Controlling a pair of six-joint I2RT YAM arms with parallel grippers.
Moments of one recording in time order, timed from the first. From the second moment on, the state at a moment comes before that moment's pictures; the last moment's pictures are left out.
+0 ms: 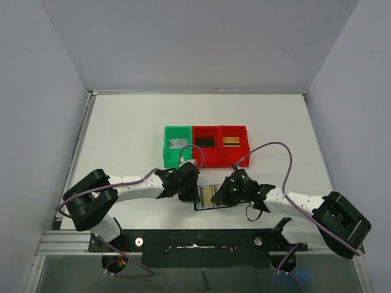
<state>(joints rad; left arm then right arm) -0.99 1.58 0.77 -0.21 0.03 -0.98 0.78 1.23 0.38 -0.01 -0.15 1.09</state>
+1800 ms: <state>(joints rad) -1.00 1.62 0.86 -0.14 0.08 -0.91 0.62 1.03 0.25 -0.01 -0.25 1.04</state>
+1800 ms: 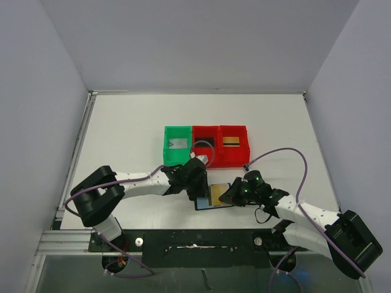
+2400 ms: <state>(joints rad) -0.99 1.67 0.85 -0.14 0.08 -0.91 0.61 1.09 0.24 0.10 -0.29 1.04</state>
